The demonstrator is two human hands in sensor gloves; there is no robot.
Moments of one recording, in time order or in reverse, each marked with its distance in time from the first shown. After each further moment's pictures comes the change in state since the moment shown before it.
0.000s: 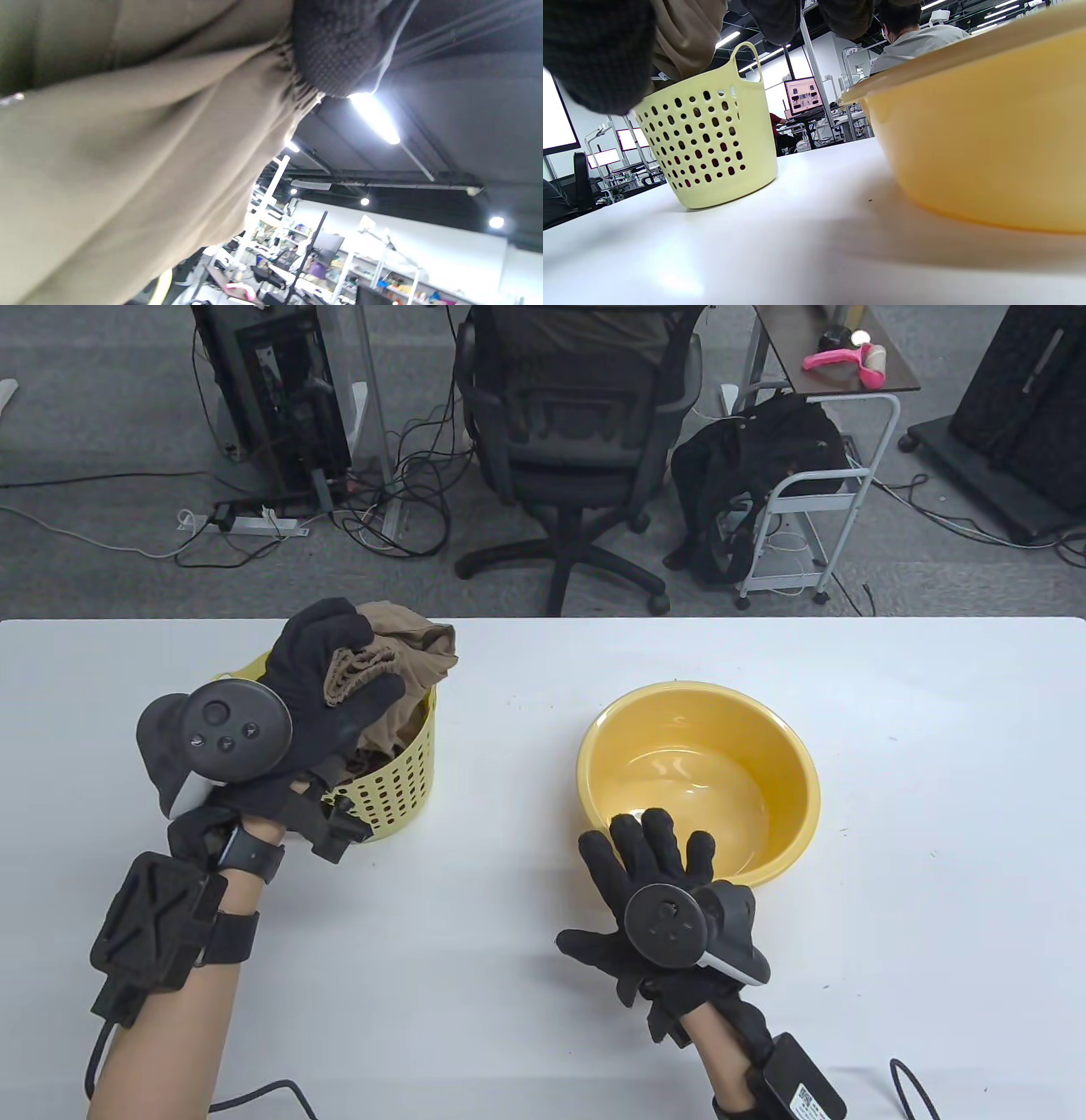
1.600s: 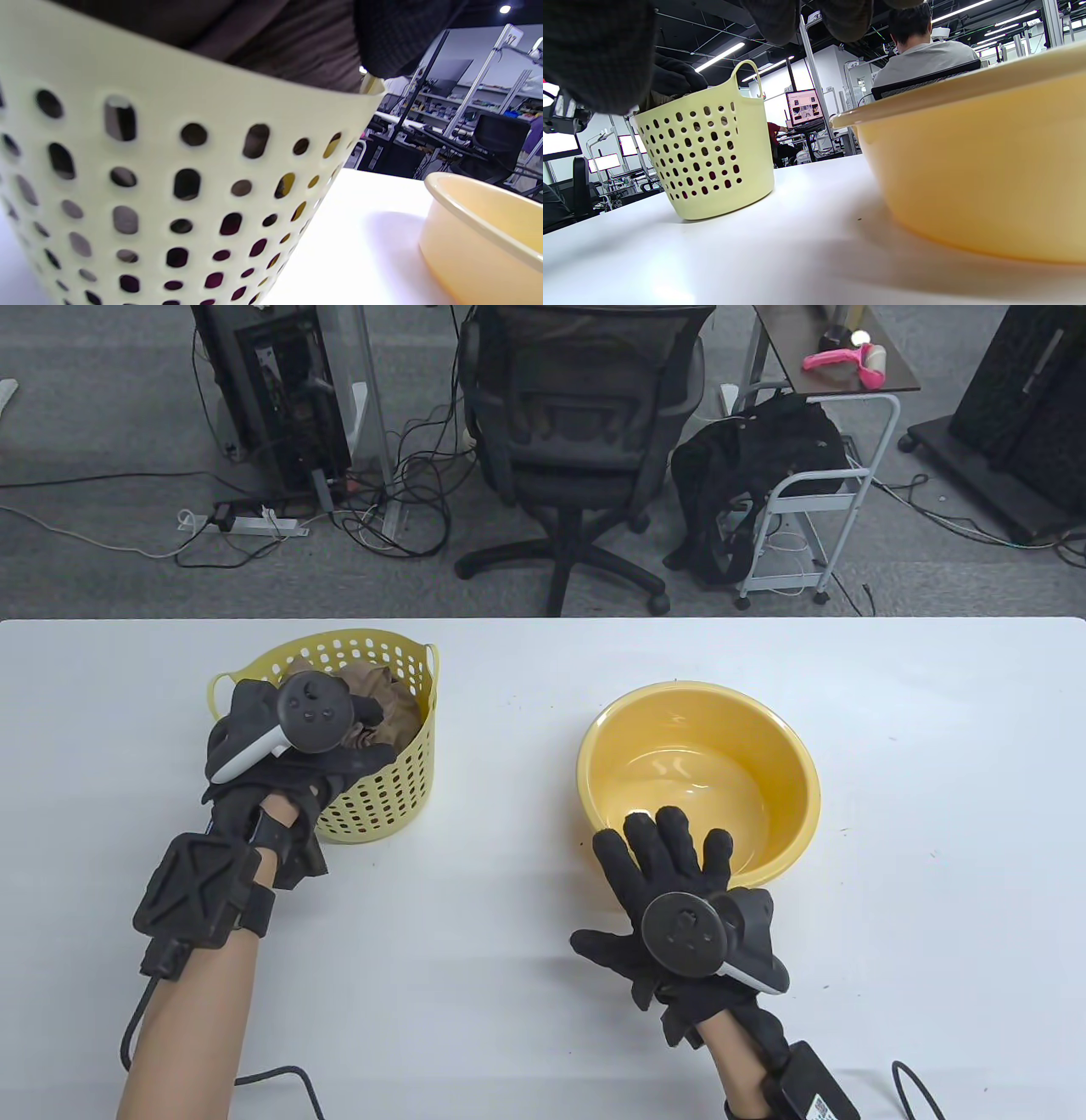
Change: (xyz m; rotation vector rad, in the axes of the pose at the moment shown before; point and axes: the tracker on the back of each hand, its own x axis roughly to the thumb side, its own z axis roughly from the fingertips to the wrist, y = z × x) left_hand -0.072 -0.088 0.004 -0.560 0.260 -0.241; right_hand -0.003 -0.012 0.010 -0.038 -0.012 0.025
